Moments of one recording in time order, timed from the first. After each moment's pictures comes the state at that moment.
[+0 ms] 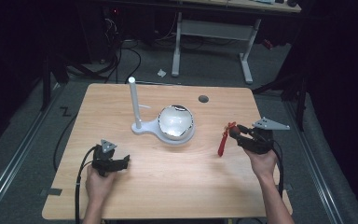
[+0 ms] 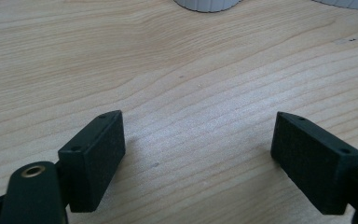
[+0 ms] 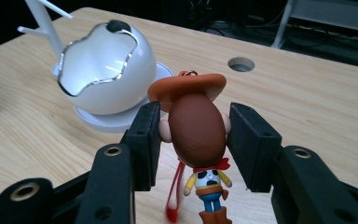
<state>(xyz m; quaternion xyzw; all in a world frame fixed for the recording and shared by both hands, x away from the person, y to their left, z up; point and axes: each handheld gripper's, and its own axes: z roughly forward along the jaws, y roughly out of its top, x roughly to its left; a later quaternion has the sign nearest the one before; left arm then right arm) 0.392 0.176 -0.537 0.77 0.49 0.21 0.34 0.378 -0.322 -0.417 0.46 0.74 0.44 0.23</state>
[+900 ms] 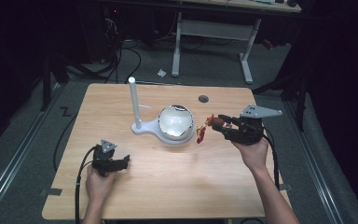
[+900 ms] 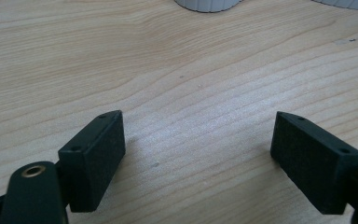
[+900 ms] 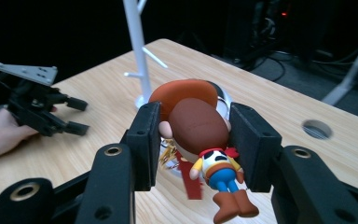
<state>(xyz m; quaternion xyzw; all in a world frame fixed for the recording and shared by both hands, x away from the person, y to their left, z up) 0.392 0.176 -0.537 0.77 0.49 0.21 0.34 0.380 -0.268 -0.358 0.35 0.77 0.50 0.18</state>
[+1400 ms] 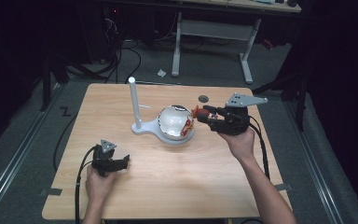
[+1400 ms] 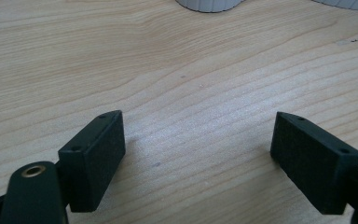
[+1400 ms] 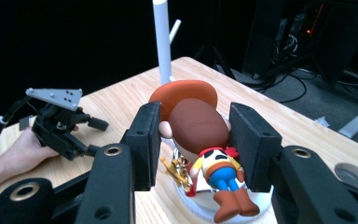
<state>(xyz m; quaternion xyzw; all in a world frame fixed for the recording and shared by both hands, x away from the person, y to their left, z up) 0.392 0.176 -0.537 0.77 0.49 0.21 0.34 0.397 -0.229 -0.334 0.31 0.78 0.52 0.17</state>
